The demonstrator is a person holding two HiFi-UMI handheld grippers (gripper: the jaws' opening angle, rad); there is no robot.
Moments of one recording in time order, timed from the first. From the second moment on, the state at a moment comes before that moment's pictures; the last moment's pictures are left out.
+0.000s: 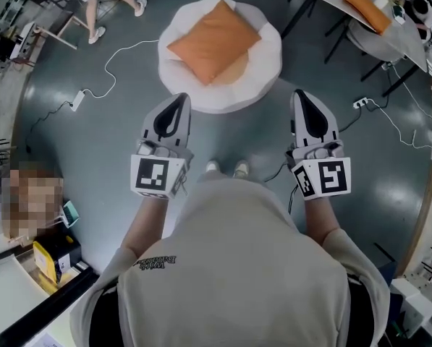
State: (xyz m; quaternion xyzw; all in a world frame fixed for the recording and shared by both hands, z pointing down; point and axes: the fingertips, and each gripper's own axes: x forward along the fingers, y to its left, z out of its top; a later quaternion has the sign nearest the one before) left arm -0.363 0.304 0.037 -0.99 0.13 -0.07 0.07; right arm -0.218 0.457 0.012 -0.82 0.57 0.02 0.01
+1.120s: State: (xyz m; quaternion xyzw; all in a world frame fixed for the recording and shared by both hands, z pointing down) left arm -0.229 0.224 0.093 -0.98 0.15 -0.08 0.04; right arm -0.073 0.371 0.062 -0.81 0.59 -0.01 -0.03
